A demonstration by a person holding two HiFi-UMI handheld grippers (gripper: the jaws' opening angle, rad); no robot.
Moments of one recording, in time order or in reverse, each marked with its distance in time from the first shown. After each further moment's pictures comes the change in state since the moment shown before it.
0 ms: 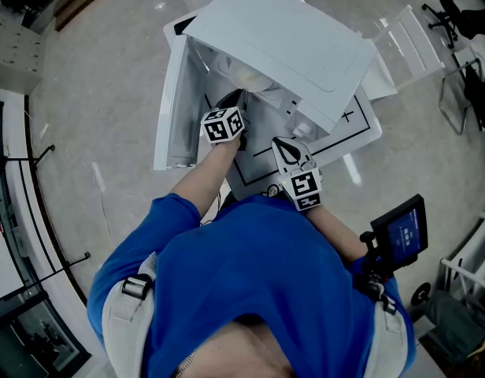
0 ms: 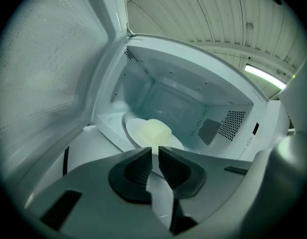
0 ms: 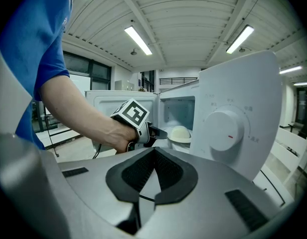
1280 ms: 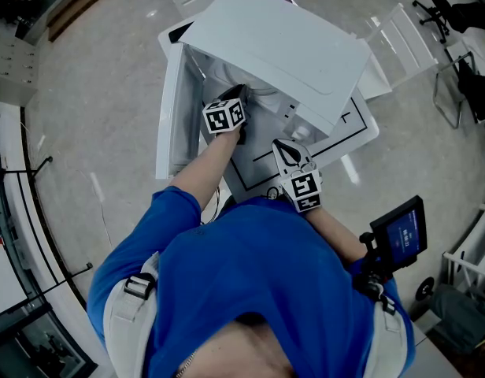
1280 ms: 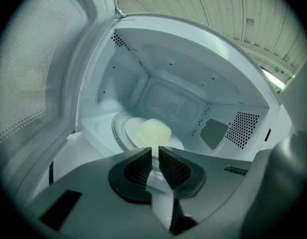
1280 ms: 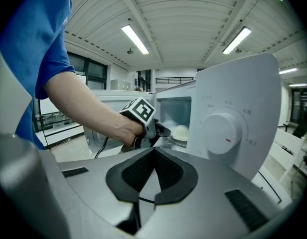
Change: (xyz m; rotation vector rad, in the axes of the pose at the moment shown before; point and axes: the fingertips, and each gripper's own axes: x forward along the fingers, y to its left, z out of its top) left arm 0.037 -0.006 0.016 0.031 0.071 -0.038; right arm 0.001 -0.010 0.002 0.015 0.010 -0.046
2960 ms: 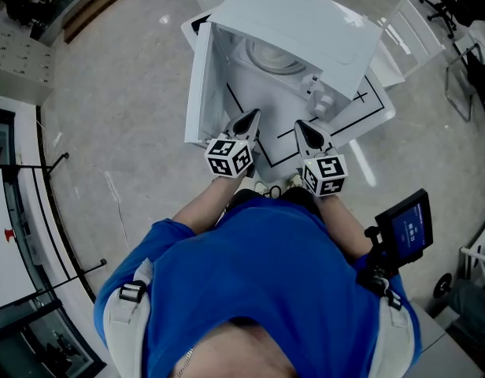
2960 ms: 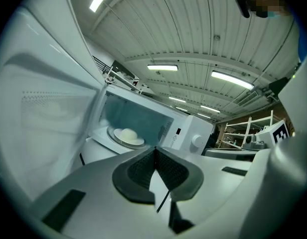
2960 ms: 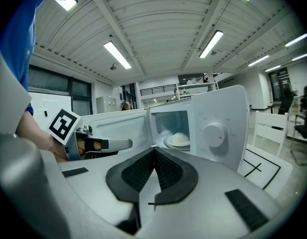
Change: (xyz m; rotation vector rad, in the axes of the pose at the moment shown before) left arm -0.201 -0.072 -0.028 0.129 -0.151 -0.205; right arm -0.038 0.032 0.029 0.201 -0.138 -0.111
